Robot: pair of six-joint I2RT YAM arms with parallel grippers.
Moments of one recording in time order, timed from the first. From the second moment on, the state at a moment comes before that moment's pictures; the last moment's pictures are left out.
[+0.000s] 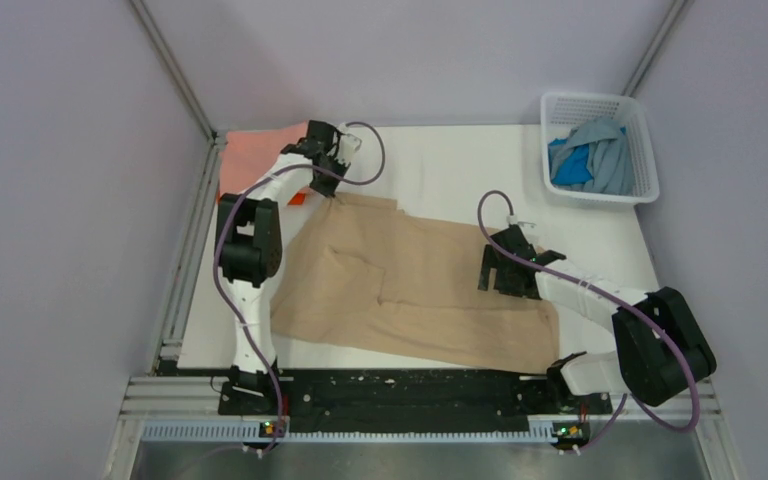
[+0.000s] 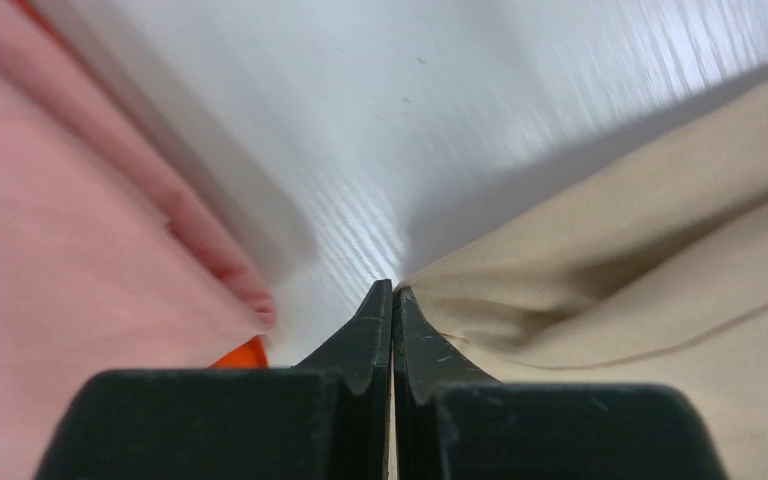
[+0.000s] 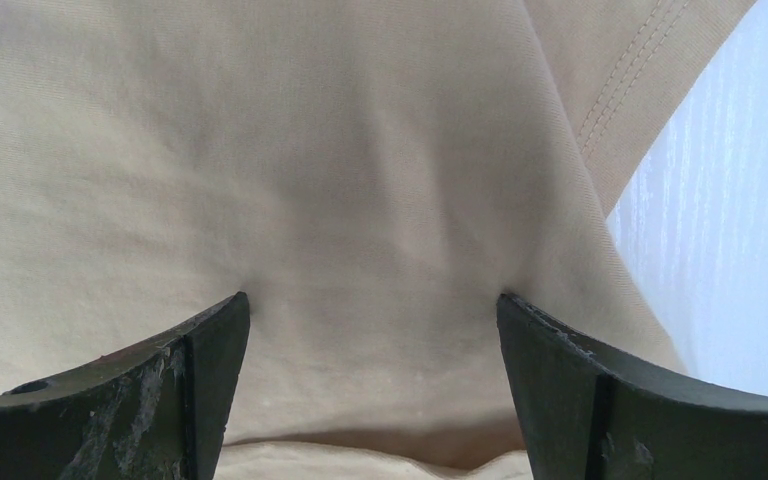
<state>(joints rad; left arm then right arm) -0.22 2.18 1.75 -0.62 0.06 0.38 0.45 1.33 0.62 -0.42 0.31 0.57</state>
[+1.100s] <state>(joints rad) -0.31 2.05 1.81 -0.49 -0.20 -0.14 0.45 1.34 0.65 -0.47 0.37 0.59</state>
